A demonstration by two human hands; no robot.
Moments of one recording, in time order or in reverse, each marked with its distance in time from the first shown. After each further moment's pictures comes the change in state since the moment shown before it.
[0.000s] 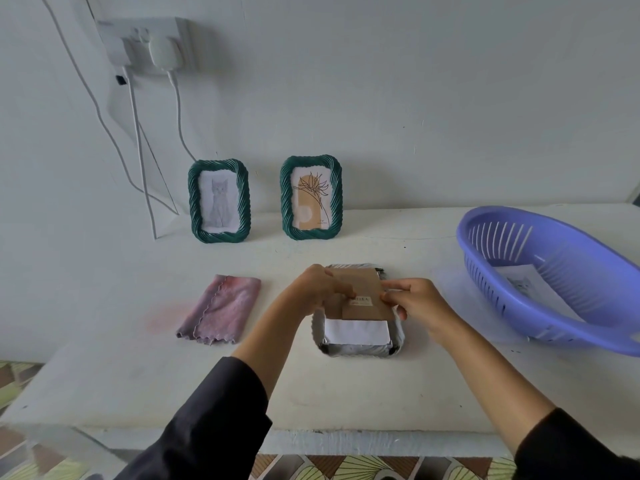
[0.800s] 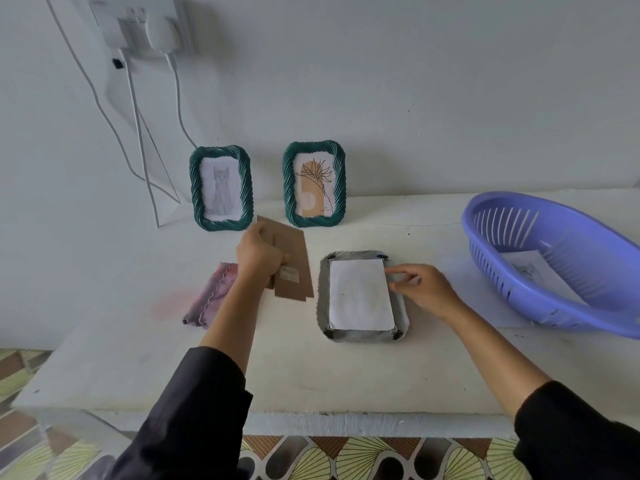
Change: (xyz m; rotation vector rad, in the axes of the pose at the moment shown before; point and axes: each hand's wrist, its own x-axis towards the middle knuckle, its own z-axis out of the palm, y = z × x) left_hand -0.024 -0.003 -0.065 0.070 0.621 0.084; right_hand 0.018 0.022 -0.010 -0.354 0.063 -0.184
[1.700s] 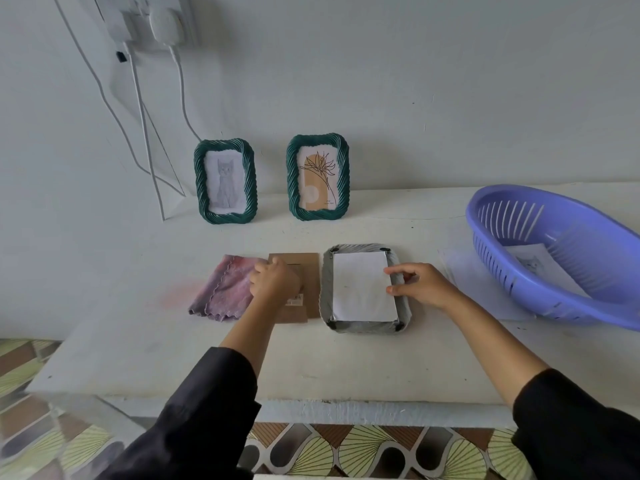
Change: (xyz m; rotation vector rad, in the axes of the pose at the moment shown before) left_hand -0.010 -0.034 0.034 0.709 -0.202 -0.122; right_hand 0.005 0.007 0.003 0.044 -0.184 0.042
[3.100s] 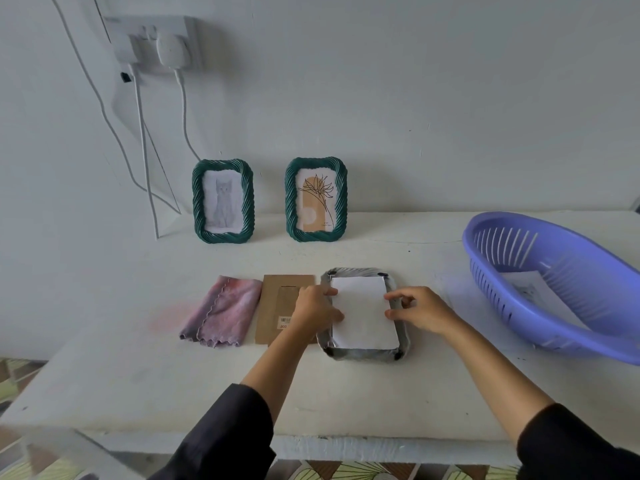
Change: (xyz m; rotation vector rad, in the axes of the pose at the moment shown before) left_hand -0.012 0.030 0.027 -0.431 -0.158 0.322; right_hand -0.006 -0.016 -0.002 -0.148 0.036 0.075
